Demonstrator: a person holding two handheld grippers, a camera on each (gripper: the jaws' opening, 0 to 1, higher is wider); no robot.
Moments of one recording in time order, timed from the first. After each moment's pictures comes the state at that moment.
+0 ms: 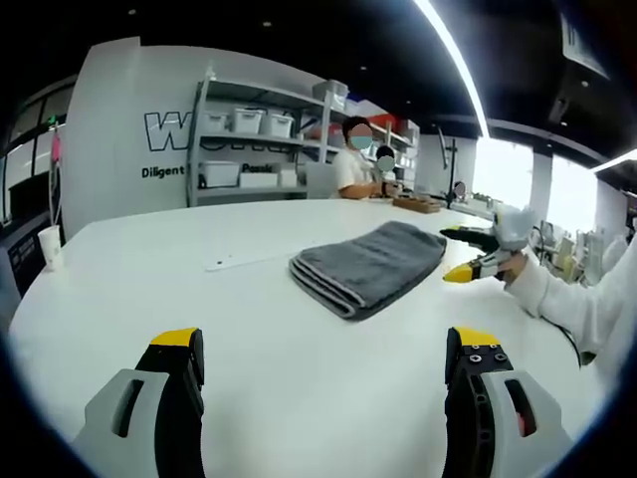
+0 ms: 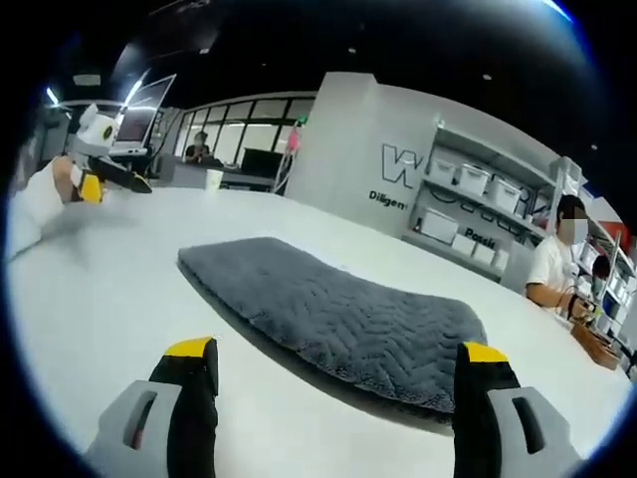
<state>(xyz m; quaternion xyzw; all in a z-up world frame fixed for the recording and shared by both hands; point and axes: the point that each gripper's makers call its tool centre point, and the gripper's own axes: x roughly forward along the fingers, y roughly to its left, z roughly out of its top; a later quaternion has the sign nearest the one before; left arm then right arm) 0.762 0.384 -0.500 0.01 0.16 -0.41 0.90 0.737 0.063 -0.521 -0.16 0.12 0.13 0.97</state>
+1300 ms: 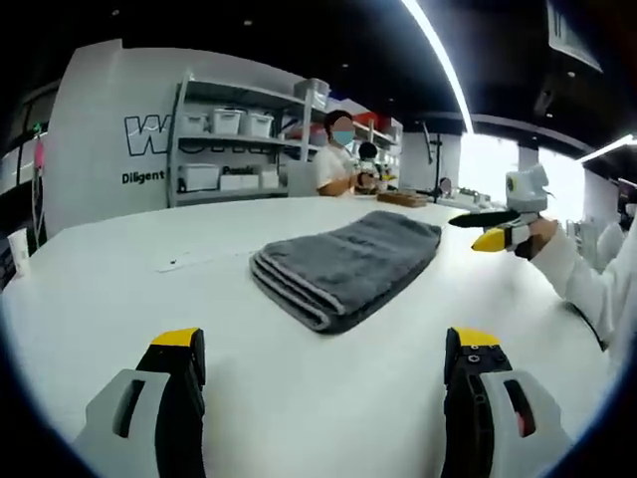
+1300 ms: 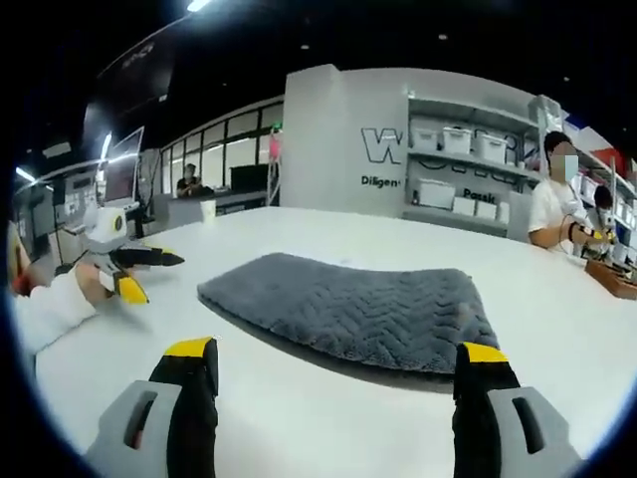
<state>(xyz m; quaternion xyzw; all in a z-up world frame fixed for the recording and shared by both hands) 0.782 0.313 -0.535 0.03 0.14 -0.44 0.89 0.709 0.053 -0.502 -0.04 0.16 0.13 0.98</state>
